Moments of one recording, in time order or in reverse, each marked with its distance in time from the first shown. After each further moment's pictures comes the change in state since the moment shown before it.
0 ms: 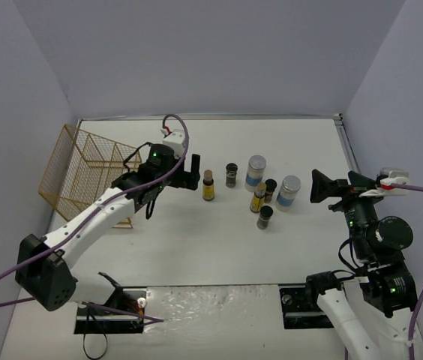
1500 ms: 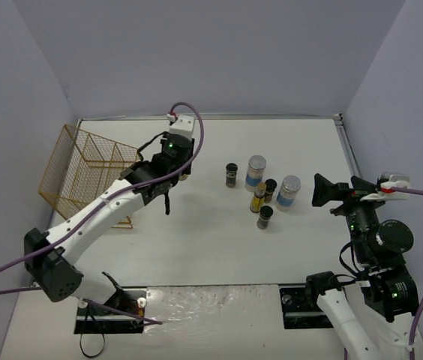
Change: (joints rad) left arm -0.135 0.107 0.247 -0.151 -0.416 0.016; right arm 0.000 -0.025 0.000 -0.053 0.031 -0.011
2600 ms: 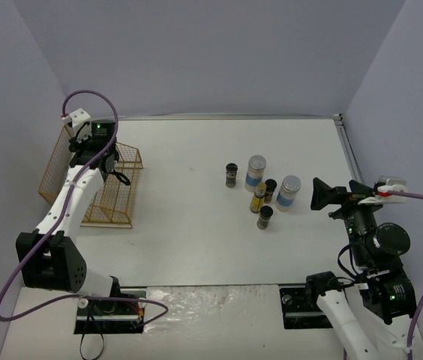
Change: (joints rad) left arm 0.631 -0.010 -0.092 0.001 -0.231 -0.246; right arm 0.000 -0.033 -0.038 -0.010 -0.002 0.003
